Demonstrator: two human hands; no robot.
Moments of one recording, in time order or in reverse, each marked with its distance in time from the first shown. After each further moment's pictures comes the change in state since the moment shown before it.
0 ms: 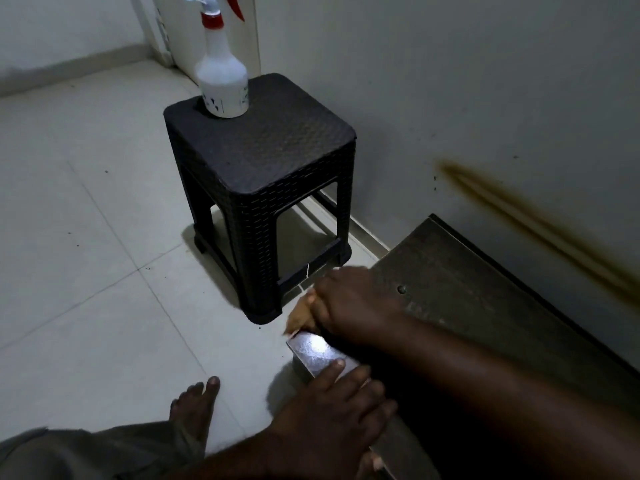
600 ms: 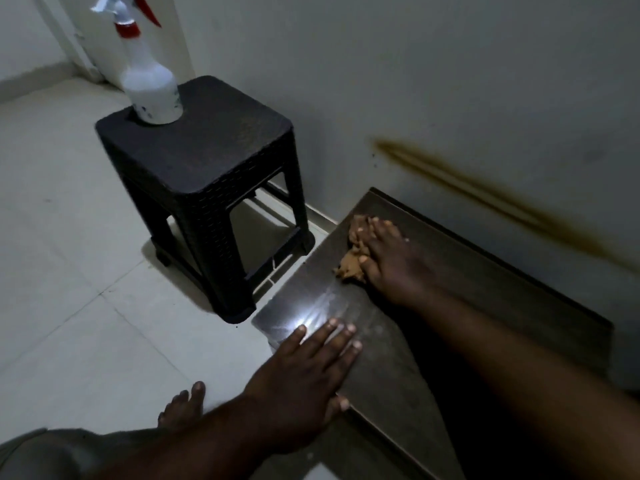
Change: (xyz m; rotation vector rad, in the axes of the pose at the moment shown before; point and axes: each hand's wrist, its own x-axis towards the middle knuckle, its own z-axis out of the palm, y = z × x) left_hand -0.005 0.009 -0.023 0.000 -0.028 -0.016; right_hand -0.090 0.095 0.015 0.165 0.113 0.507
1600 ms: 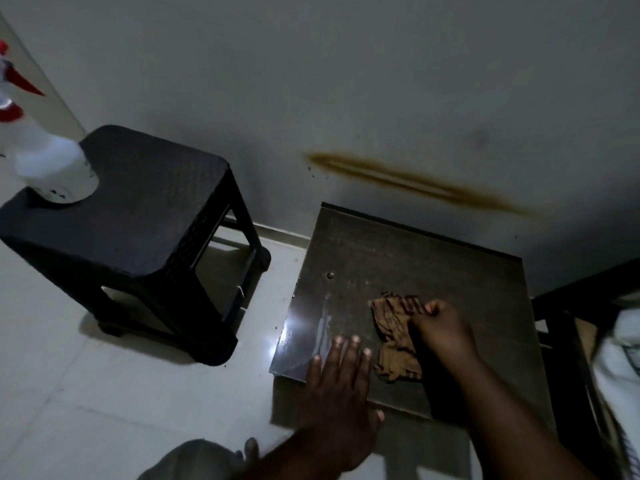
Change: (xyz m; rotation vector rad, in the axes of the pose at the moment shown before) left_hand 0.009 -0.007 0.002 -0.312 -0.267 0.041; right_hand -0.118 -0.059 -0.030 0.656 0.277 1.283
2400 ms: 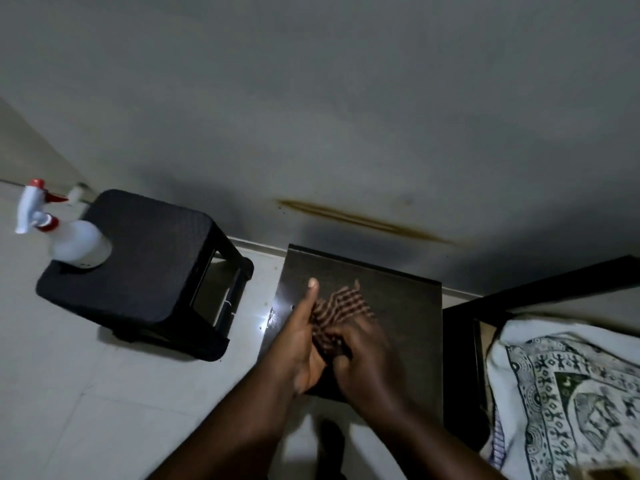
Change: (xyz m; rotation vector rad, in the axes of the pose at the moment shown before) left_hand -0.013 0.055 -0.297 -2.261 -0.195 -0.438; right_hand -0.146 -0.134 -0.140 -0.122 -0.150 -0.833
